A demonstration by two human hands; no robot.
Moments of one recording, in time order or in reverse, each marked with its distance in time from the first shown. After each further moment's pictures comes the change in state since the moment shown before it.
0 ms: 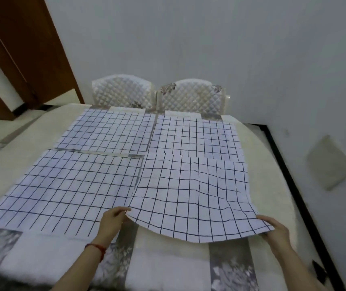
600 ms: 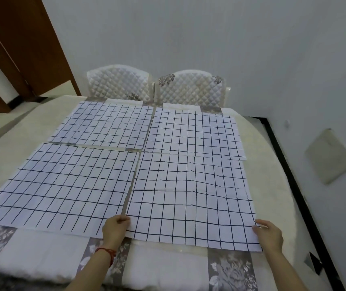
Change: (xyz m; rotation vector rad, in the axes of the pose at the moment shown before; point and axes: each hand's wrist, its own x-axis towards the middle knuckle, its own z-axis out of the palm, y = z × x) left_hand -0.013 -0.027 0.030 0.172 0.134 -0.134; right_hand -0.004 0.020 0.012 -0.388 0.232 0.091
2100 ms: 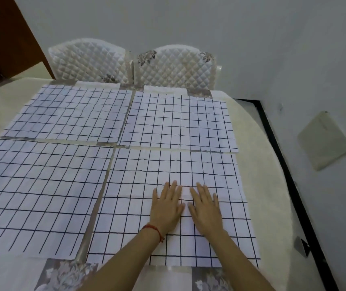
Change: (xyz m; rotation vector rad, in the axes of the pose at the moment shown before) left_hand 0.006 0.079 0.185 0.960 -0.280 0.786; right_hand 0.016 -0.031 0.121 -0.869 -0.341 -0.831
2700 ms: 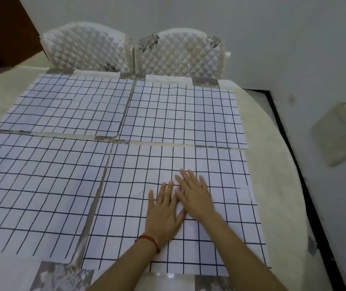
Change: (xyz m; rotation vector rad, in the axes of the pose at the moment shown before) left_hand -0.014 -0.001 0.002 0.036 0.064 -0.078; right_hand 0.054 -0.020 0.003 -0.028 -0.026 -0.221
